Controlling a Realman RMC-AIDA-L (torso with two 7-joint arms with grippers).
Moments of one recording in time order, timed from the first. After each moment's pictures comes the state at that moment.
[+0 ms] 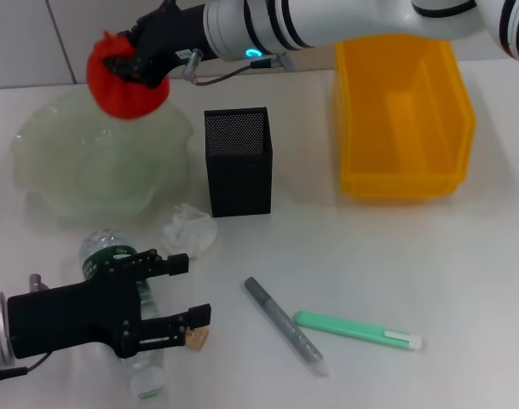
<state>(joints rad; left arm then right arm) -0.36 -2.03 1.09 0.56 1.64 1.60 -1.18 1.24 2.09 -1.31 -0.35 -1.71 -0.68 1.49</state>
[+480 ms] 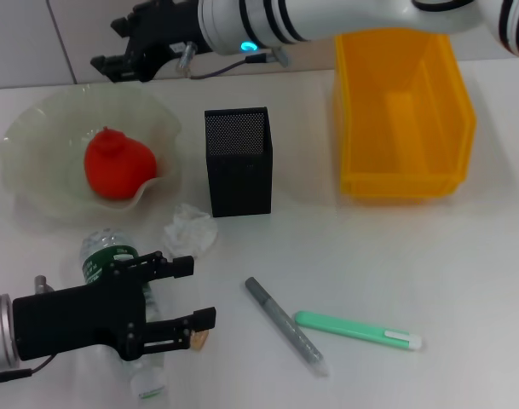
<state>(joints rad) -0.37 -2.04 1.10 0.56 1.64 1.60 -1.18 1.22 2.09 -1.31 -0.40 -1.71 -0.70 1.55</state>
